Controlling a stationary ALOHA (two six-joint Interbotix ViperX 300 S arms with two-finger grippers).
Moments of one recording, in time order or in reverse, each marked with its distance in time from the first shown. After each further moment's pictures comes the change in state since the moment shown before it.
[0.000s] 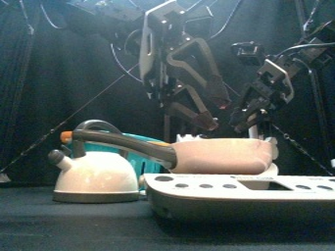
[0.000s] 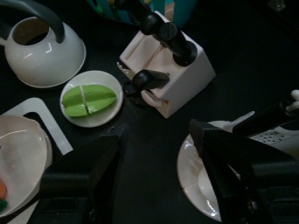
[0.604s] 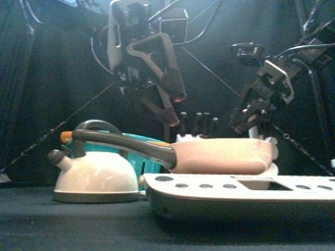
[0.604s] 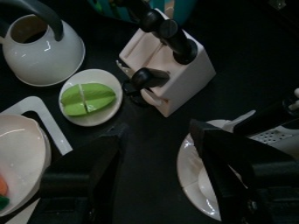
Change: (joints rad) left arm 0.025 -0.083 0.103 -0.075 0.129 -0.009; right arm 0.000 0.011 0.000 0.002 0.000 0.000
